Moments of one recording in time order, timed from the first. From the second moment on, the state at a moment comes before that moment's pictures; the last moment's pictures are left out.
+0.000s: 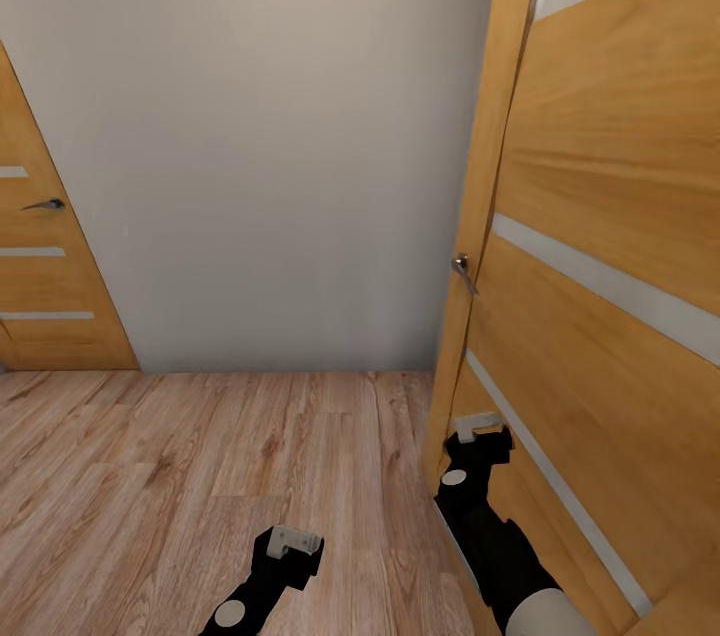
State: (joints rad) left arm -0.34 -0.06 -0.26 -0.56 0.04 -0.18 -0.04; right arm -0.50 0.11 0.21 -0.88 0.23 0.37 -0.64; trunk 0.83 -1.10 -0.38
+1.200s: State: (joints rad) left arm -0.34 -0.06 -0.26 -0.56 0.04 -0.18 -0.04; right arm -0.50 0.03 0.19 -0.88 0.22 0.36 -0.64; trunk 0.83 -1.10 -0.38
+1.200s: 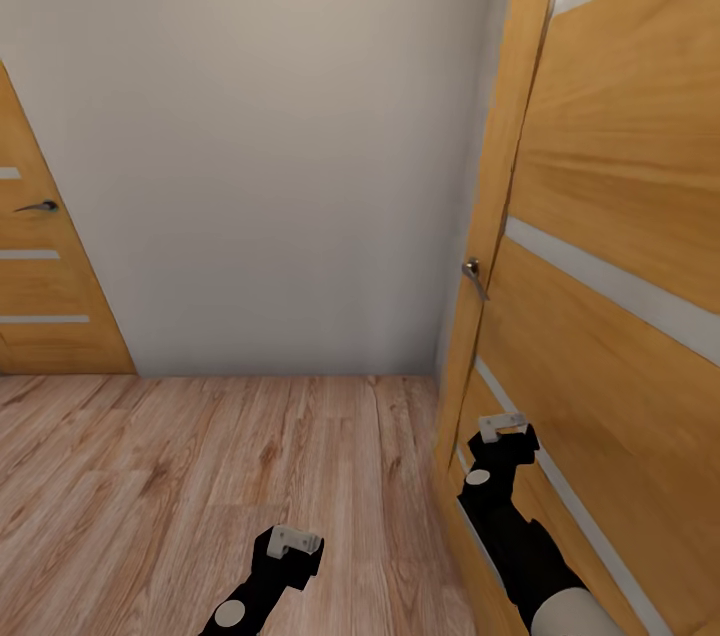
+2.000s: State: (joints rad) left arm -0.34 -0.06 -0.26 -0.56 0.04 -0.18 -0.04; right arm -0.50 0.05 0.17 -0.86 0.23 0.36 -0.63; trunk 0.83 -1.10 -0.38
